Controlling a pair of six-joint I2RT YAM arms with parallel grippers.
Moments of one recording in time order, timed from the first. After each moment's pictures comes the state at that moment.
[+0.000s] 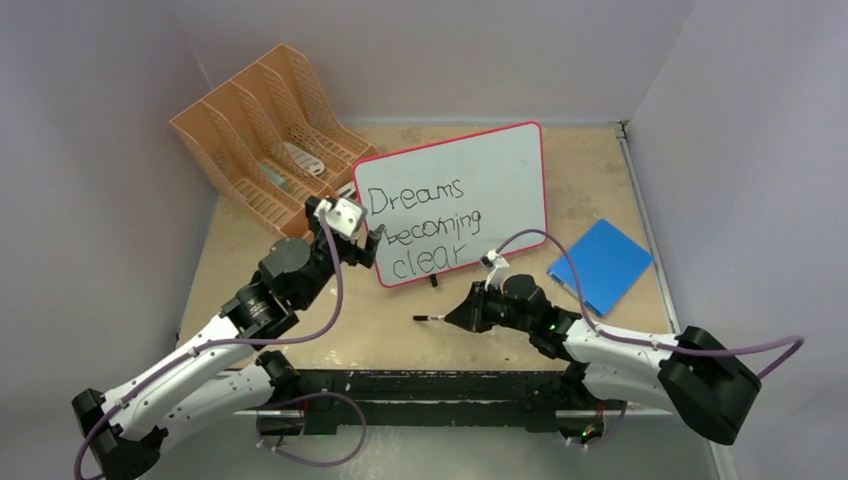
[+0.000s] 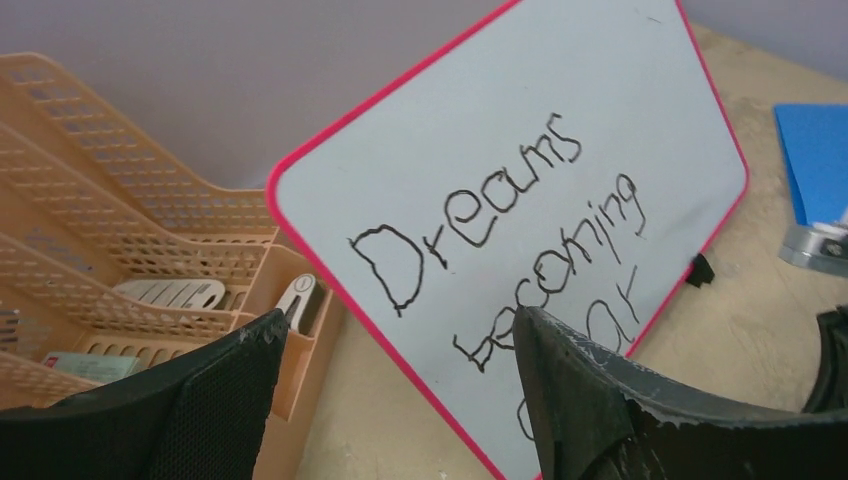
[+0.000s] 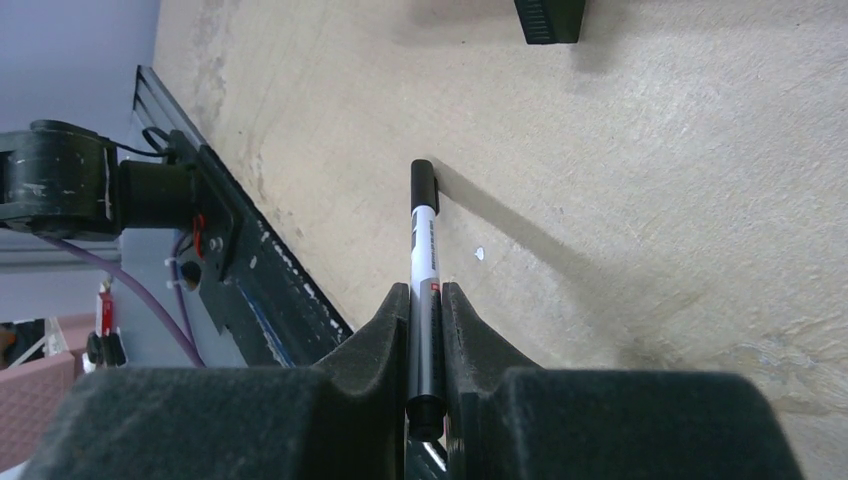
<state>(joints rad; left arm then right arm) -0.83 0.74 0.72 -0.03 -0.33 0.18 0.83 1.05 0.23 0.33 -0.23 0.78</state>
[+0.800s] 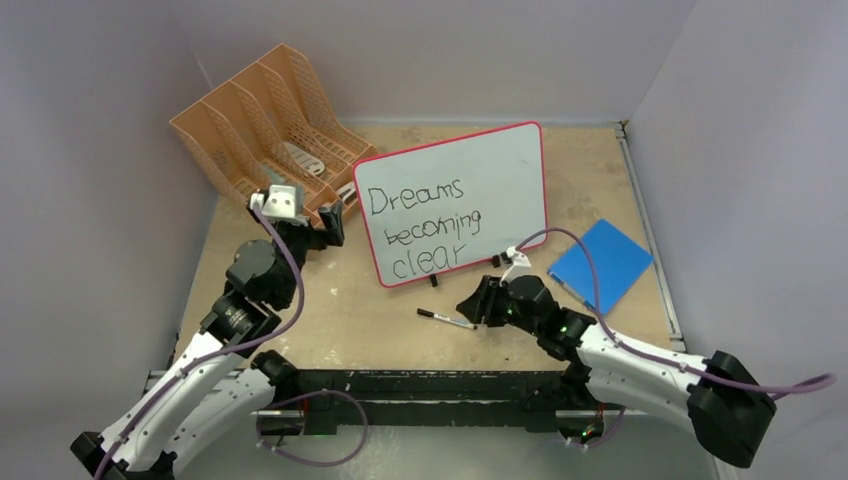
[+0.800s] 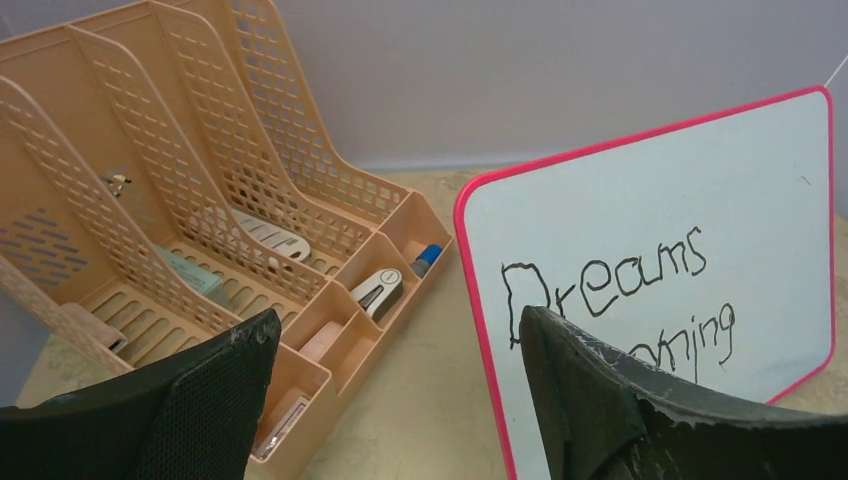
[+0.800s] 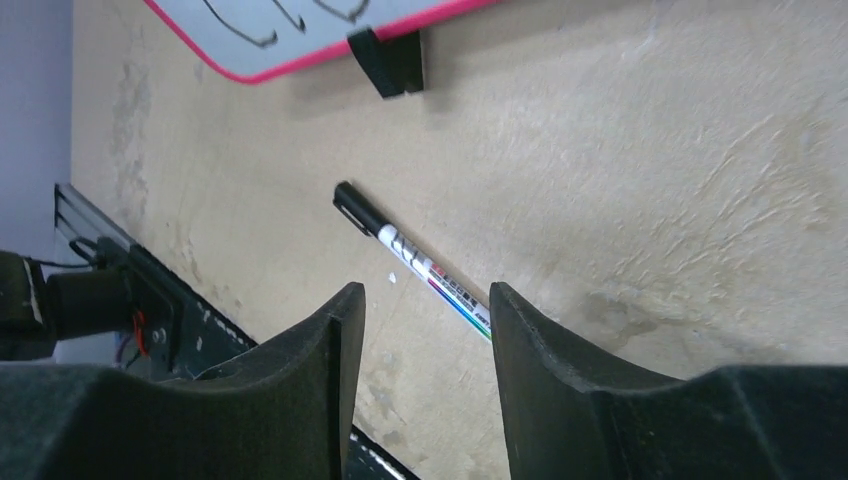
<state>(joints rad) -0.61 0.64 0.71 -0.01 -0.47 -0.05 0.83 0.92 0.24 0.12 0.00 0.83</state>
